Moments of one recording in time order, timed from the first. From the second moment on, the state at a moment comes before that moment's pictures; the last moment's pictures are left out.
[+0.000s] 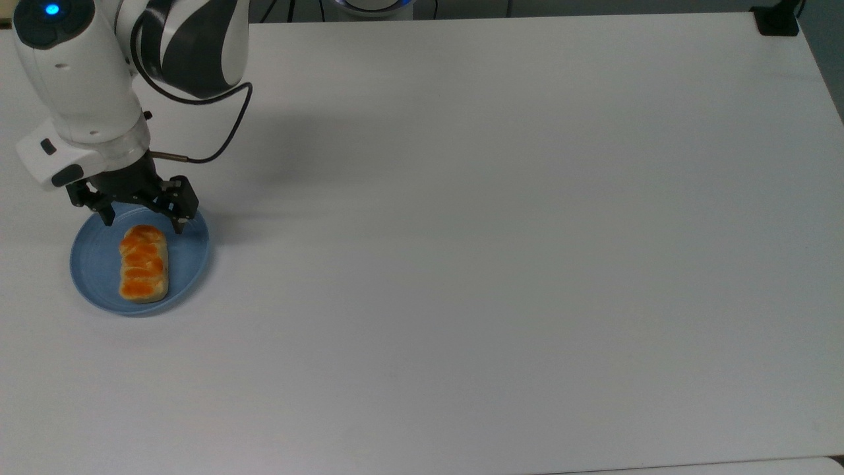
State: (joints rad) arm -0.34 0.55 0.01 -1.45 -0.10 2.19 -0.25
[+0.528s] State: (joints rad) arm -0.36 0.66 0.00 -1.45 -0.10 2.36 -0.25
